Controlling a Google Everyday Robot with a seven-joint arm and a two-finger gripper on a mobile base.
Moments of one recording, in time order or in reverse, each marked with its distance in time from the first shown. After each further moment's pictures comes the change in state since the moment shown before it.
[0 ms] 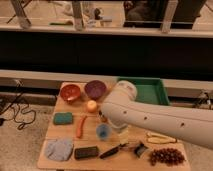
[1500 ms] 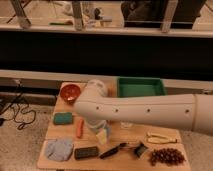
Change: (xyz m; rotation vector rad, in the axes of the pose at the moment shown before) arm -0.098 -0.041 0.004 -0.037 -0.060 -0.185
